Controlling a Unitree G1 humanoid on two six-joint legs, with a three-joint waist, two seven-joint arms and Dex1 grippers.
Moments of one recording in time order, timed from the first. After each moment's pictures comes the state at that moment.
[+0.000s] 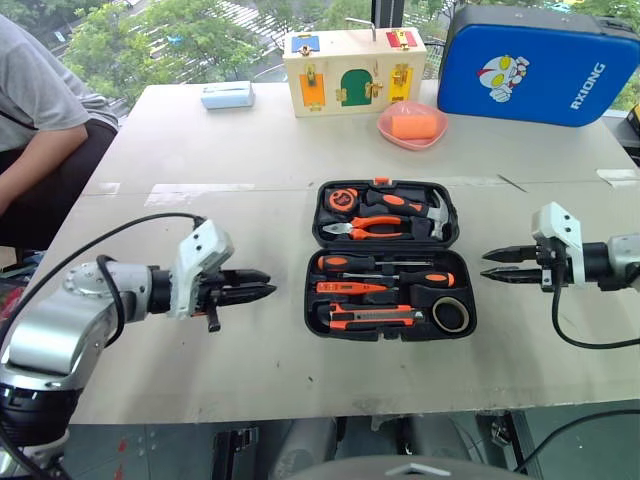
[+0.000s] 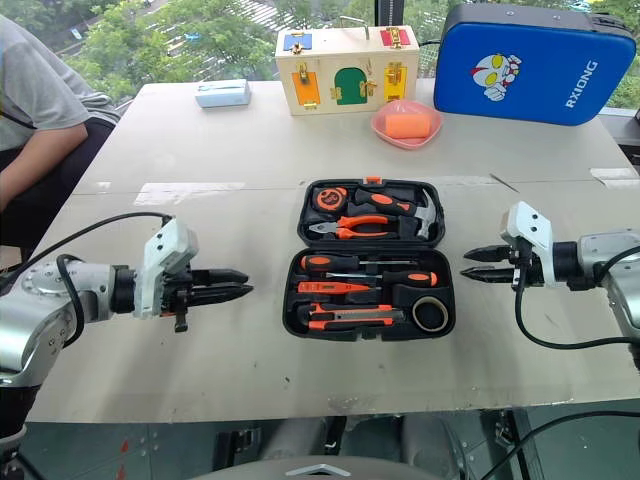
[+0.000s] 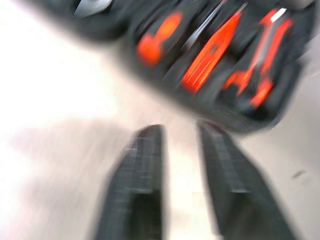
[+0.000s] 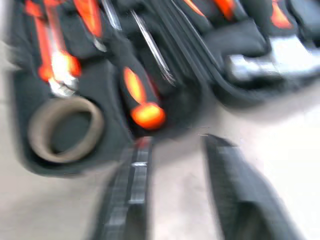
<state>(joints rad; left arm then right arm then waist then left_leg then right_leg) -0.10 0.98 0.15 -0.27 -0.51 0.67 -1.08 -0.37 -0.93 0.02 0.10 0.33 0.33 1.28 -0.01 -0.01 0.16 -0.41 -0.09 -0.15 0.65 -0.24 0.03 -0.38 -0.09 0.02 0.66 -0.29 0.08</state>
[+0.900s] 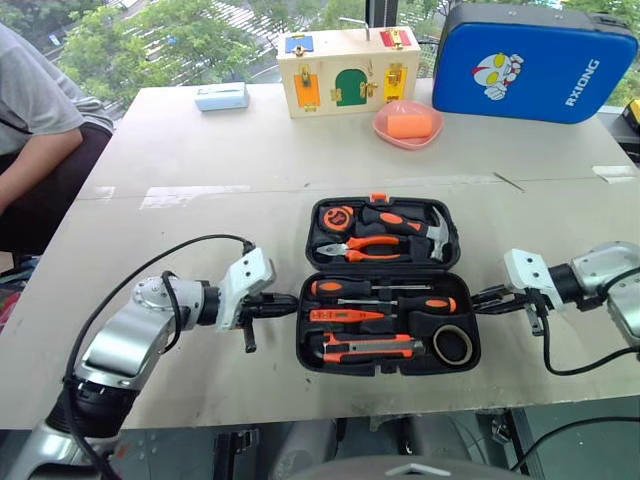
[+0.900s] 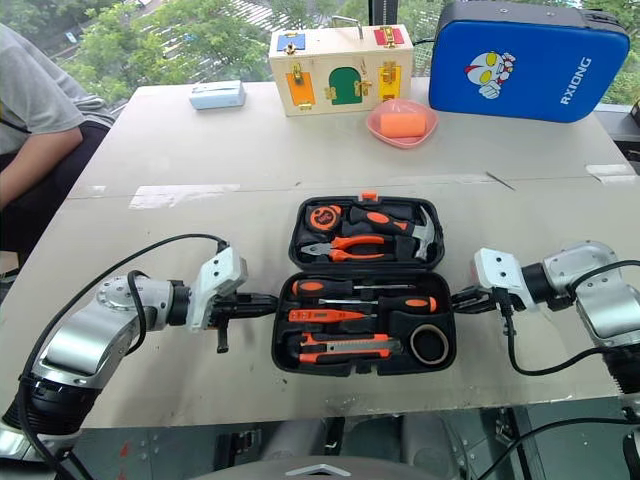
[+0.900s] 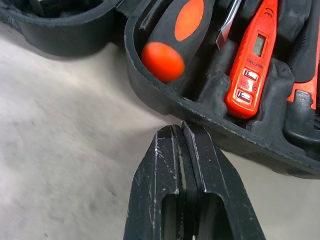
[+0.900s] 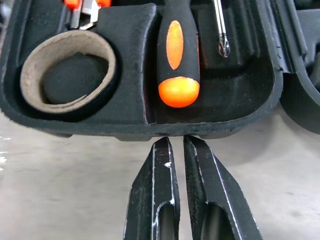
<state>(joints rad) -0.14 0.85 -0.08 -0.25 -0.36 0.56 -1.13 -0.33 -0.91 0.14 0.03 0.22 0.10 1.50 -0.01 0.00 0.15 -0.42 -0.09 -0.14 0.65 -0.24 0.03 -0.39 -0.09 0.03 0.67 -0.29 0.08</state>
